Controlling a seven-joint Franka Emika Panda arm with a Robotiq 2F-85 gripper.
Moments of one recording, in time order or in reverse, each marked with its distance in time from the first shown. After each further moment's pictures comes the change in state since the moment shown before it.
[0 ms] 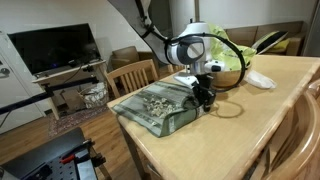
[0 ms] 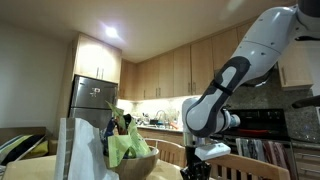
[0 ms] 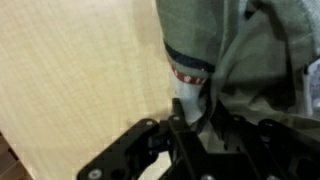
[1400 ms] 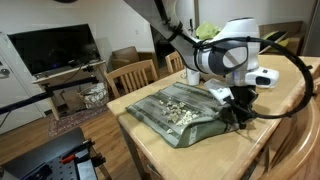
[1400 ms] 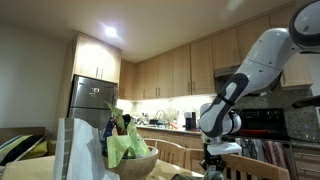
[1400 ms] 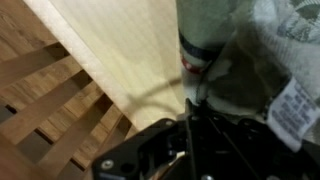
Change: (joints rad) arm -0.141 0.092 -0.097 0.124 0.079 0.001 0.068
